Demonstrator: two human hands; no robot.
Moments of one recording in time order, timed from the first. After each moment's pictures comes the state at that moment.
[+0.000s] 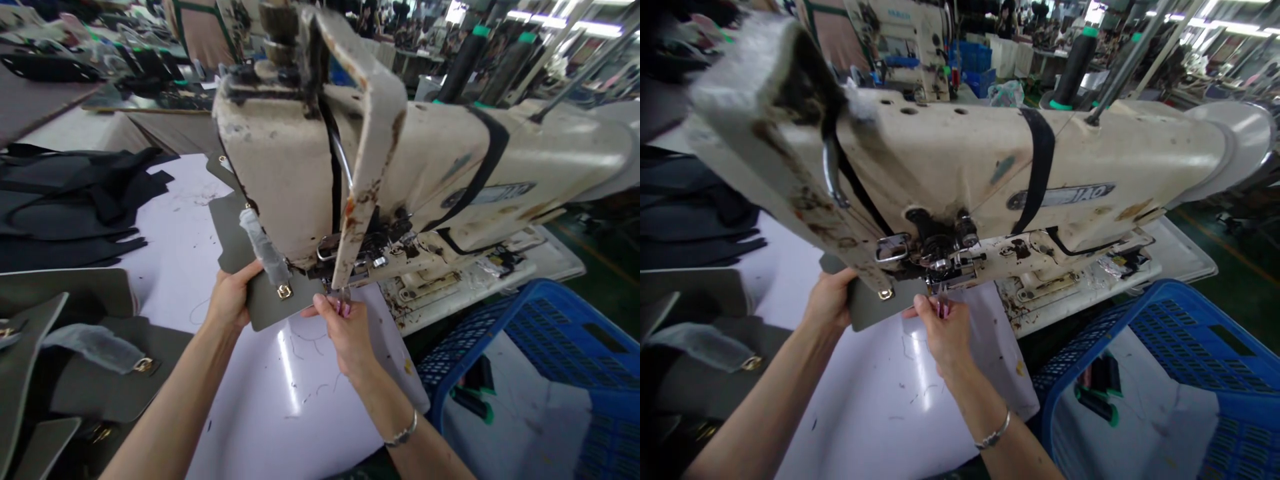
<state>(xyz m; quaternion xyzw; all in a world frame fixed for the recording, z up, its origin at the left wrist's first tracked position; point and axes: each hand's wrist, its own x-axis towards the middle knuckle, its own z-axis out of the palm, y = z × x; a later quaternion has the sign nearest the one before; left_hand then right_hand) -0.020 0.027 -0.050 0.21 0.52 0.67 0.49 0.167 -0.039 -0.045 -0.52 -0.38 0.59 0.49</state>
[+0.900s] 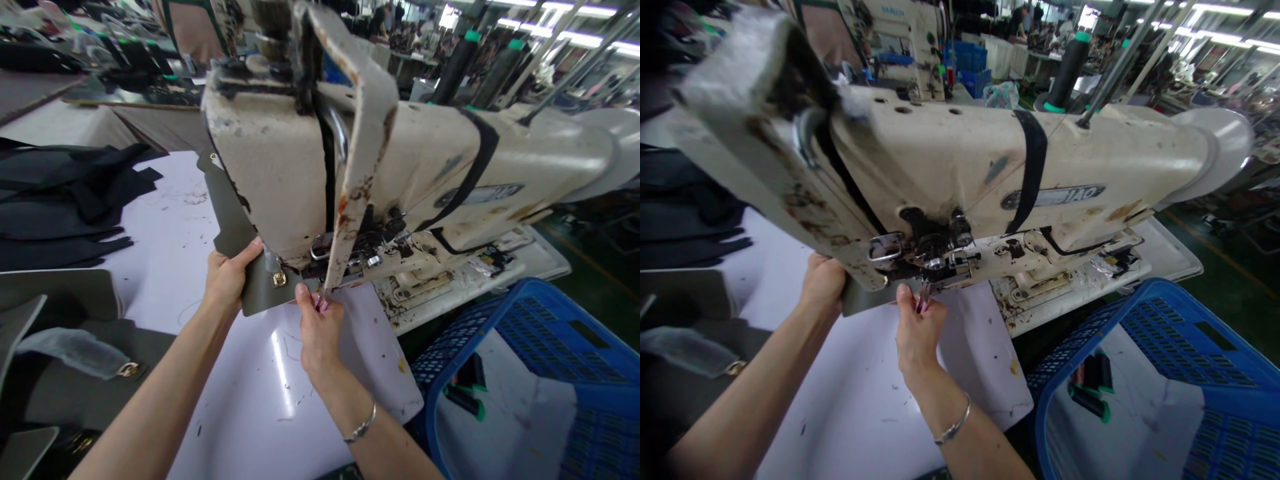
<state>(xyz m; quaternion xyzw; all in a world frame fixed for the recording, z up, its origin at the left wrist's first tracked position) -0.016 0.051 -0.042 0.30 0.53 0.67 0.42 0.117 -0.031 -0.065 -0.57 -0.29 0.52 0.56</state>
